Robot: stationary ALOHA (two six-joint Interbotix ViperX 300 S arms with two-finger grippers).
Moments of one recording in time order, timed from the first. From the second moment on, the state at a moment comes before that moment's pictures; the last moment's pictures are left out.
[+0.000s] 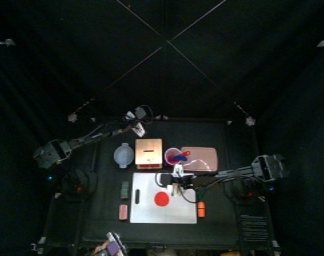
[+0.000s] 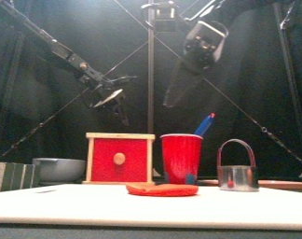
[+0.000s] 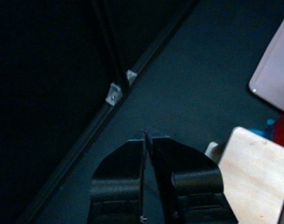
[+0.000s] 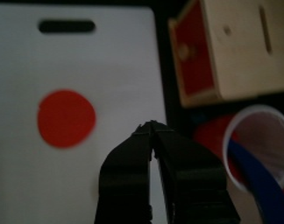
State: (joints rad) left arm 0.68 -0.05 0.43 -0.03 0.22 0.15; right arm 0.10 -0.10 0.47 -0.49 0.63 0.45
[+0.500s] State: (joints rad) left arm 0.38 -0.31 0.89 -0.12 -0.58 0.16; right arm 0.10 -0.20 0.64 -0.23 0.69 0.39
